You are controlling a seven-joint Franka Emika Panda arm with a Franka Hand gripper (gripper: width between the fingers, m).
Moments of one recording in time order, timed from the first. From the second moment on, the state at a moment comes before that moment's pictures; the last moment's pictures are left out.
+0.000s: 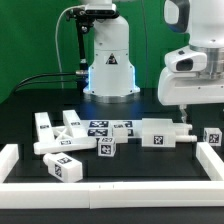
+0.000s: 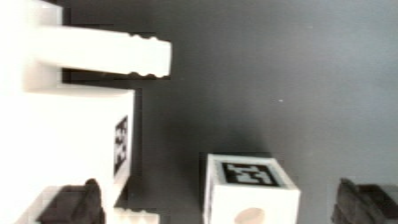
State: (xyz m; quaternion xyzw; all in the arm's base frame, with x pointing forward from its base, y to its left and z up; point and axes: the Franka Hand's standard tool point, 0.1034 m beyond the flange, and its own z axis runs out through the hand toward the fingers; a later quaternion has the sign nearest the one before) arm 0.399 0.185 0.040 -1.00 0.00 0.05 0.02
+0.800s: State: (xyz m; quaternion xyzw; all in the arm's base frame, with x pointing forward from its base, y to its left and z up) arm 0.411 0.174 0.046 -1.00 -0.01 0.06 0.02
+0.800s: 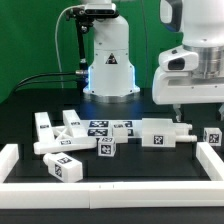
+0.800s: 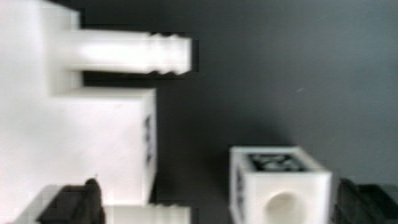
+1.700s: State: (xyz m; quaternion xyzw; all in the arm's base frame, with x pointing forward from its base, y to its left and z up) arm 0.459 0.150 0.059 -0.87 -0.49 0.03 0.01
